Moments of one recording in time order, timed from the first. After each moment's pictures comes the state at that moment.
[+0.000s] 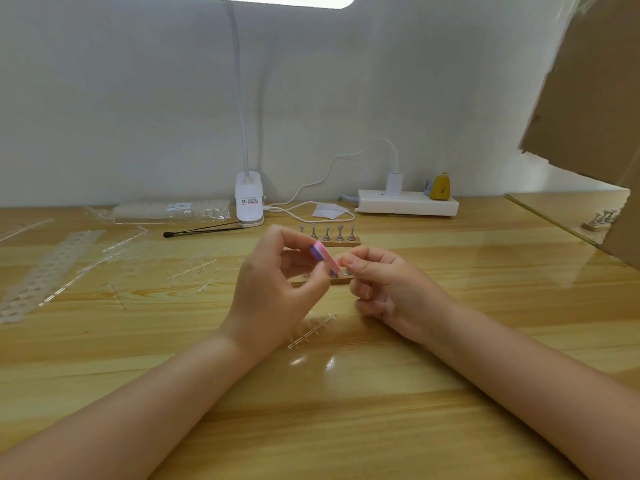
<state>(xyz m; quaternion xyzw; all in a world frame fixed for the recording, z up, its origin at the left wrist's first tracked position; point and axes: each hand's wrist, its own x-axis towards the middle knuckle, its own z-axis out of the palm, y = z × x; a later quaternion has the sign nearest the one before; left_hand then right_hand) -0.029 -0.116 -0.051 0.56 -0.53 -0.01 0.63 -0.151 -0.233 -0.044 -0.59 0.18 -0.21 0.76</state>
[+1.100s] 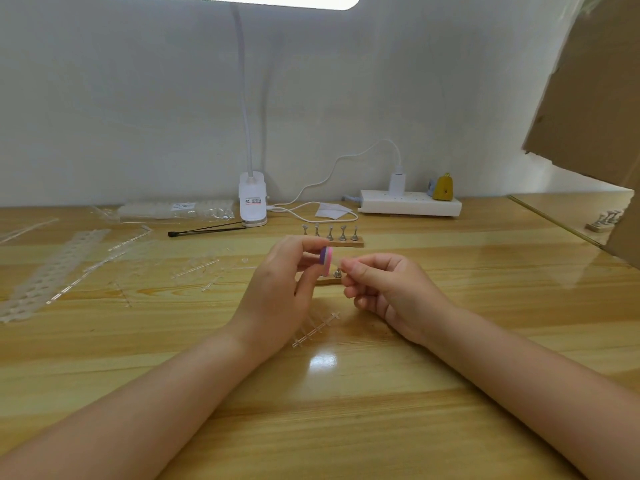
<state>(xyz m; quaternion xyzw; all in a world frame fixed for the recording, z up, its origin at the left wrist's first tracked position) -0.017 -0.121 -0.062 0.60 -0.59 0.08 0.53 -0.150 -0.231 -0.050 -0.60 0.20 -0.25 0.73</state>
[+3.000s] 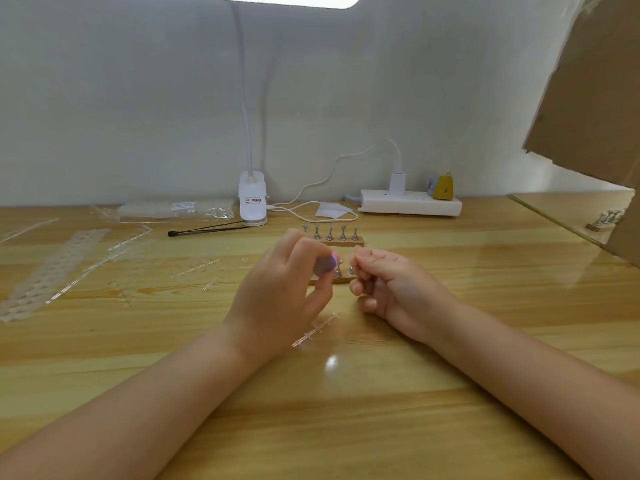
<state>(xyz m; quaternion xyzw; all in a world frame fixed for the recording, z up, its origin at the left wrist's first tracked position) -0.023 -0.115 -0.050 0.58 -0.65 0.26 0.42 -0.149 -0.234 -0.045 -0.57 0.19 -0.22 0.76</state>
